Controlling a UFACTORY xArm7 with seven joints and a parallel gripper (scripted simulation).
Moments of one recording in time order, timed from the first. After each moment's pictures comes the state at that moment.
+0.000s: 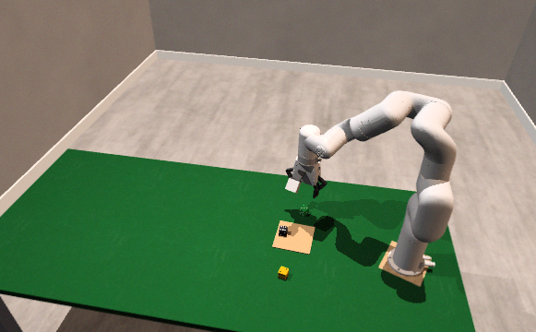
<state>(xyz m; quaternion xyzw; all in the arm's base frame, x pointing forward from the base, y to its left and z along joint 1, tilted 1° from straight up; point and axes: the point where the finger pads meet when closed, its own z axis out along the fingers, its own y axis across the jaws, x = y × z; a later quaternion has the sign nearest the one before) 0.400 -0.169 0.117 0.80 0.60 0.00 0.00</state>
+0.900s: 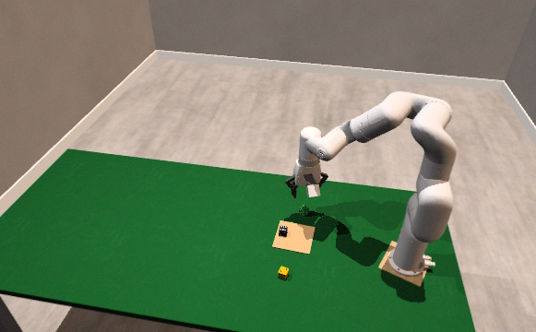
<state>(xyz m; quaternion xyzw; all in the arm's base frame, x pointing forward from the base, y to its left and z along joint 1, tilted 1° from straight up) 0.396 -0.167 0.110 0.53 0.84 0.00 0.00</state>
